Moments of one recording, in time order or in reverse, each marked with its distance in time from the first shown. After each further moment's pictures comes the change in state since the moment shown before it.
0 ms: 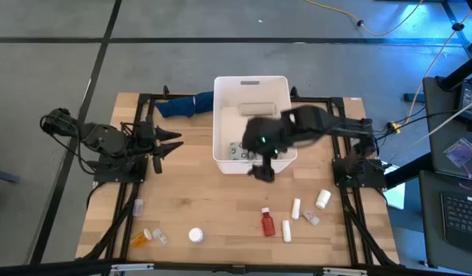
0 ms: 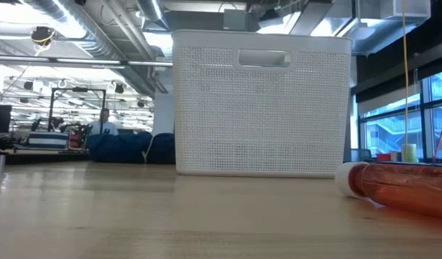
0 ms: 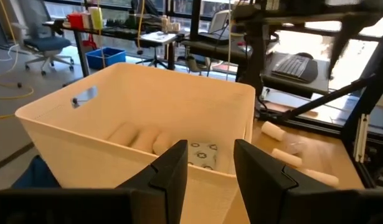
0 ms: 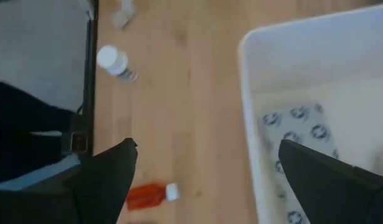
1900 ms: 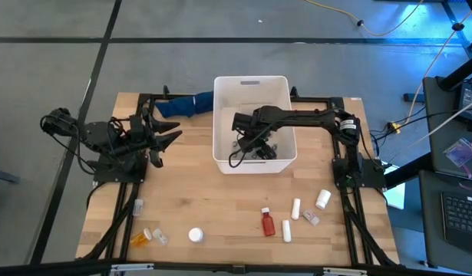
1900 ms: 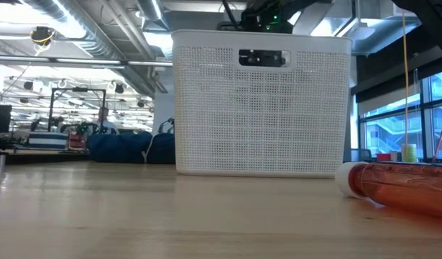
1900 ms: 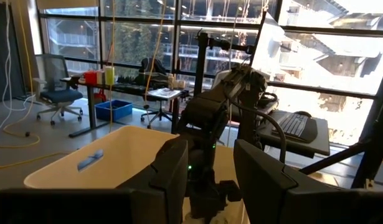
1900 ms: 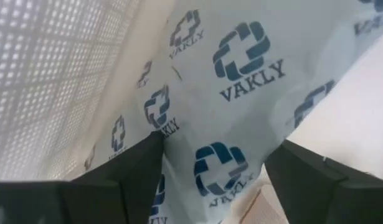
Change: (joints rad) left arm 0.000 0.018 0.000 0.343 -0.061 0.214; right arm -0.345 0.110 -0.667 0.331 0.003 -0.985
